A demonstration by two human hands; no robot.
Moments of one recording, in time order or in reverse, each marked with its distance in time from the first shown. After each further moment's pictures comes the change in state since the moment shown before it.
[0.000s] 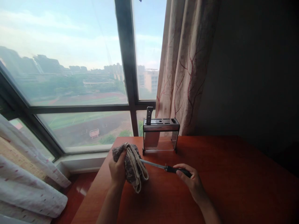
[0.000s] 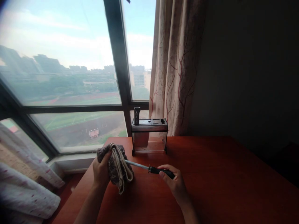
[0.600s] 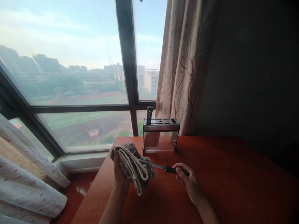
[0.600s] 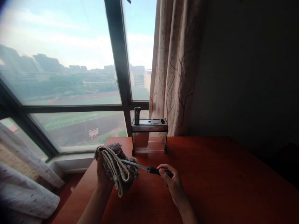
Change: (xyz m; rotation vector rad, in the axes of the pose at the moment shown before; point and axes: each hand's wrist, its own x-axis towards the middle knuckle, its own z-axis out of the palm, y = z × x) left_hand -0.021 0.005 0.014 -0.809 -0.251 -0.511; right_hand 0.000 0.011 0.011 0.292 -0.042 0.113
